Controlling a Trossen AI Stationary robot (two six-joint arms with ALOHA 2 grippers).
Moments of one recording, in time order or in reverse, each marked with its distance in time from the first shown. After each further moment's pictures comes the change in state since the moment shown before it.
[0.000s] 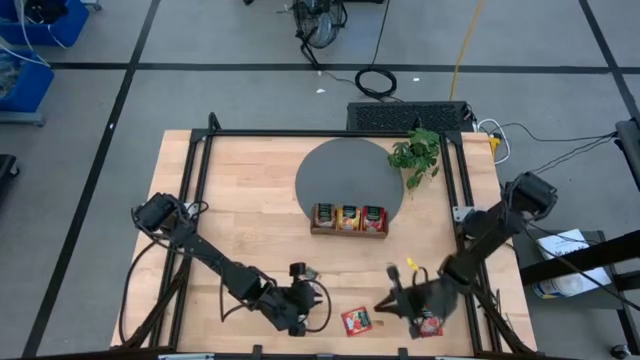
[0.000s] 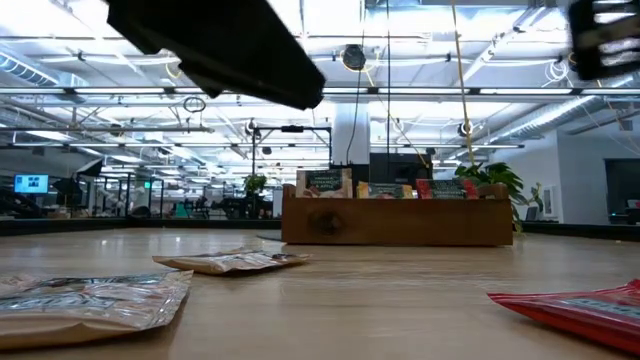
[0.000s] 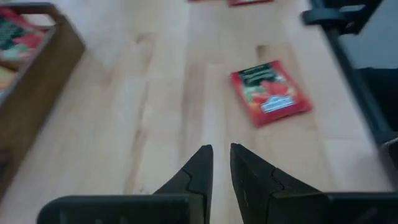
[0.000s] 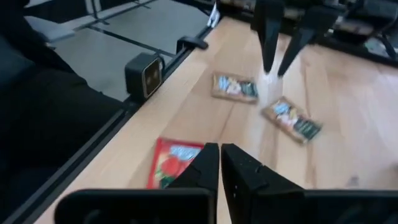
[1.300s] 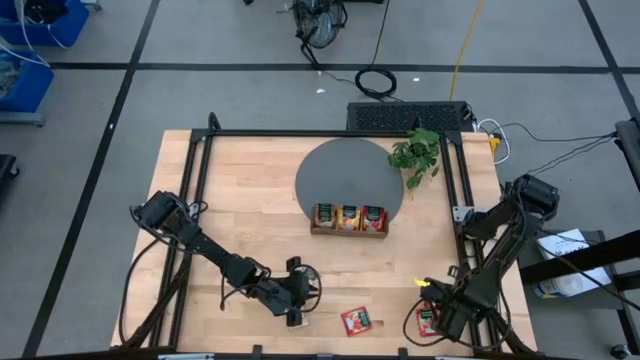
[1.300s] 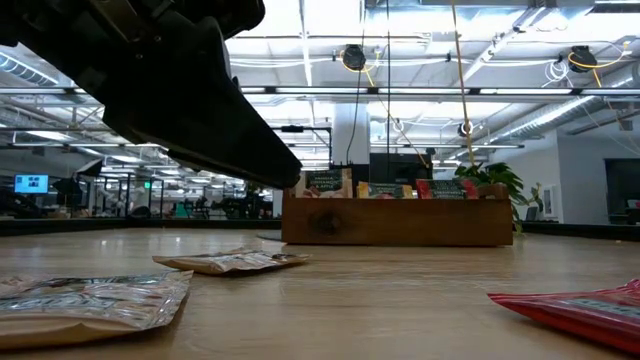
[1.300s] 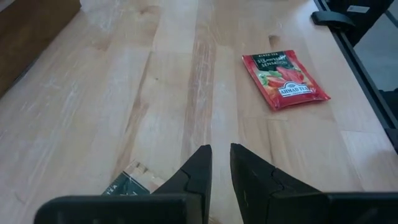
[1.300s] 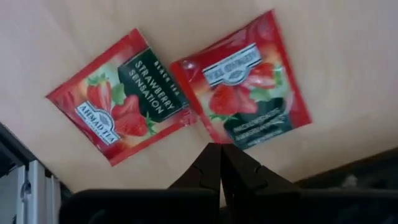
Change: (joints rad) left arm 0.042 0.001 -0.231 0.327 0.071 -0.077; right arm 0.162 0.014 0.375 -1.497 -0.619 1.395
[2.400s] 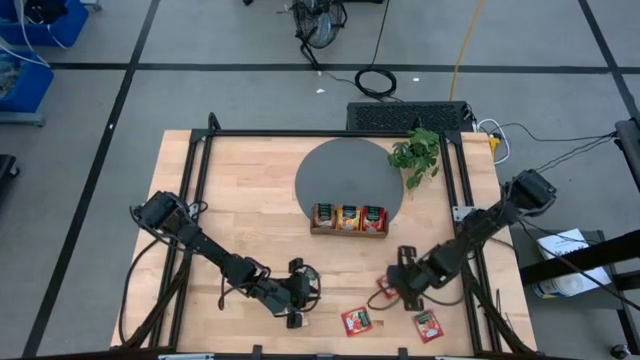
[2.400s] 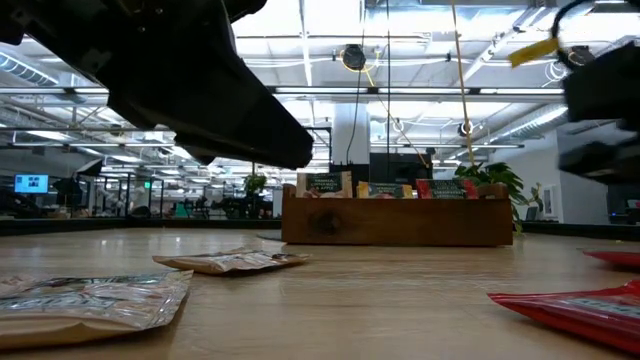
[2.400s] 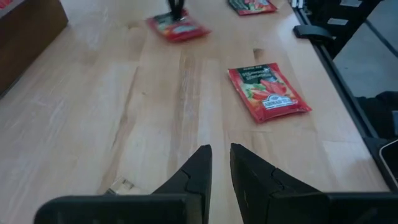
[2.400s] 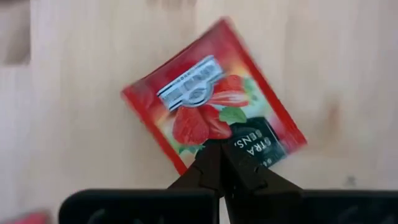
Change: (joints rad) left arm 0.001 0.000 0.000 0.058 0.024 0.031; right arm -0.363 -0.002 -0.304 0.492 0.238 -0.846
